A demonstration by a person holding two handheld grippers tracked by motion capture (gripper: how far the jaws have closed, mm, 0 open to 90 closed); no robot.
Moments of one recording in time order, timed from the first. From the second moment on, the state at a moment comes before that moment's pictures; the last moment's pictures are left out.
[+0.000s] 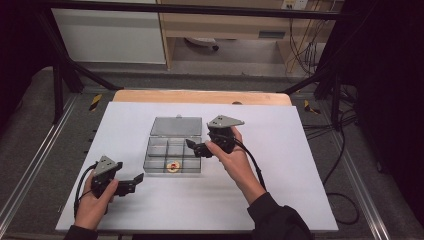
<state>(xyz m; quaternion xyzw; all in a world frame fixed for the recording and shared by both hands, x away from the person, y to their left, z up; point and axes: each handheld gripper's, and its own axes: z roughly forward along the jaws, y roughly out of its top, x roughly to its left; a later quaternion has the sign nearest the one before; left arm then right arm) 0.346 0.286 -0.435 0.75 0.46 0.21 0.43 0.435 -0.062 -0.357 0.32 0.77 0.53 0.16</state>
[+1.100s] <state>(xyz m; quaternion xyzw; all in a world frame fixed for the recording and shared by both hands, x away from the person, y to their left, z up) 0.334 0.282 -0.431 0.74 0.46 0.21 0.43 0.434 -0.121 -0.353 0.34 0.74 0.55 0.17</state>
